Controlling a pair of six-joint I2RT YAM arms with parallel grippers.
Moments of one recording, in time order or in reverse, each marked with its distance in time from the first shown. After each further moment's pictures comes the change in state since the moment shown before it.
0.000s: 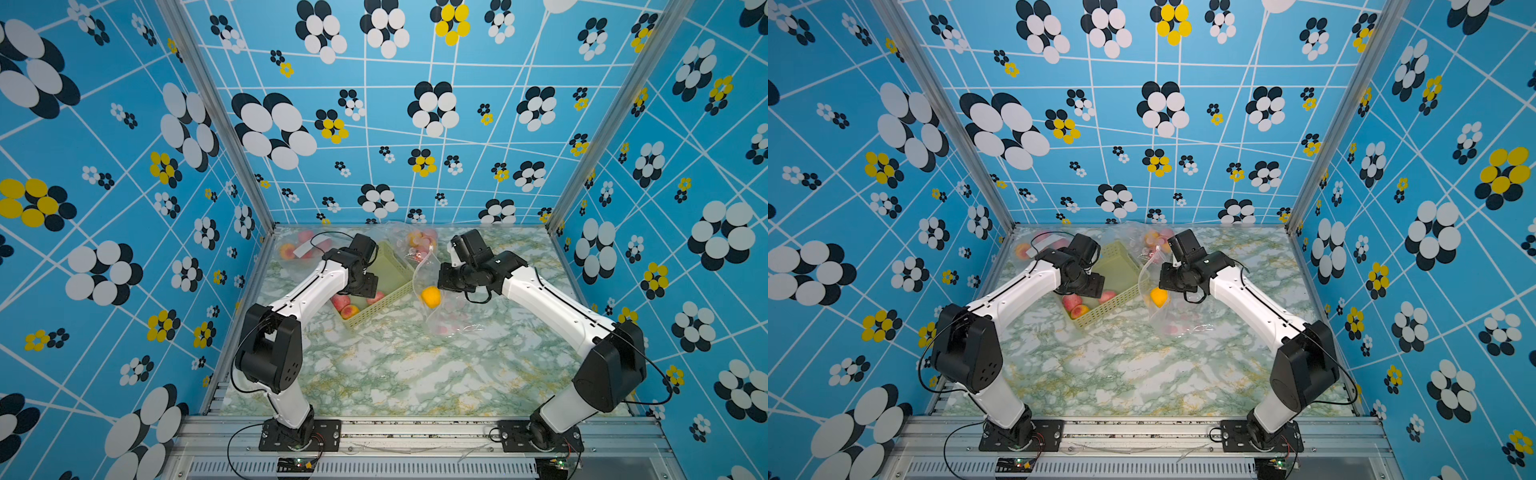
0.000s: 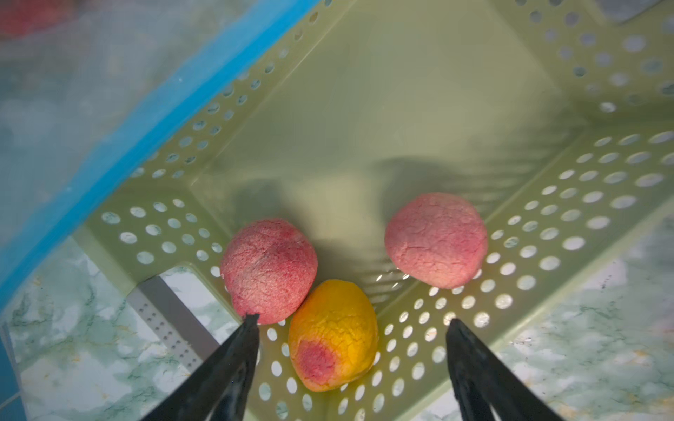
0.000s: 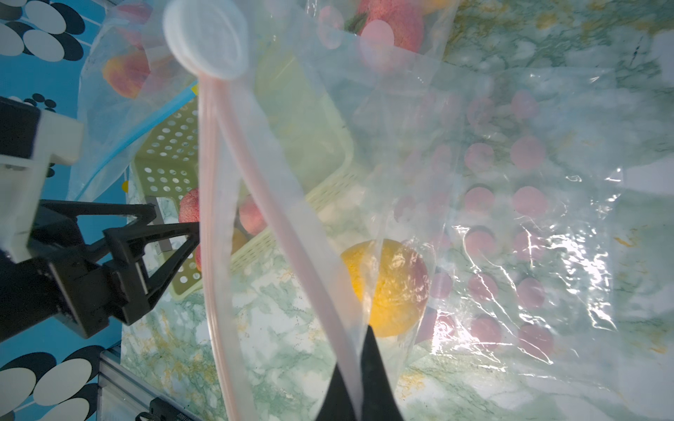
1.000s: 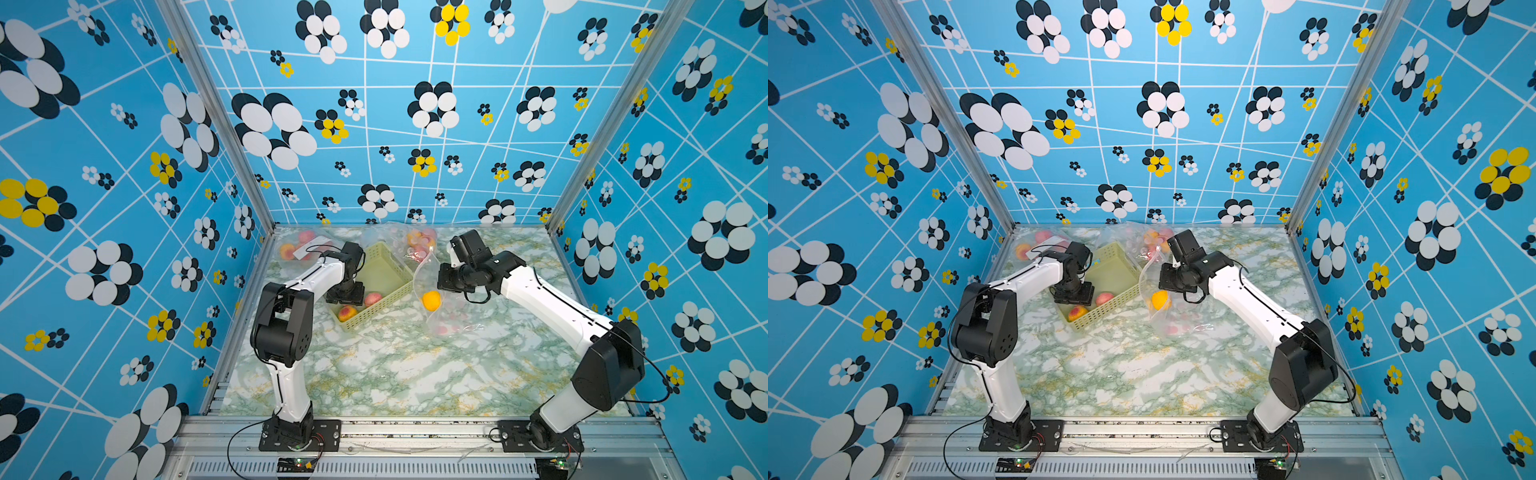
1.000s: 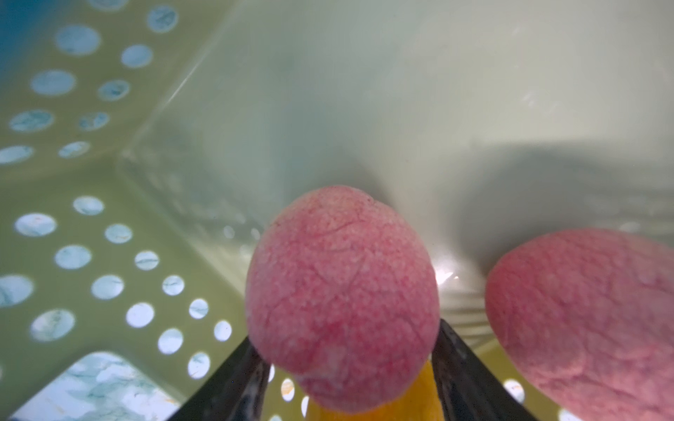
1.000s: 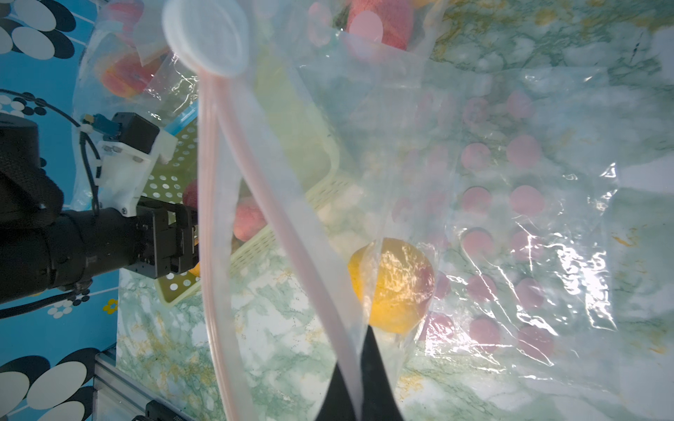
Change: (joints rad) left arm 0.115 0.179 -0.004 -0.003 0.072 0.023; right arm 0.000 0.011 0.000 0.000 0.004 0.000
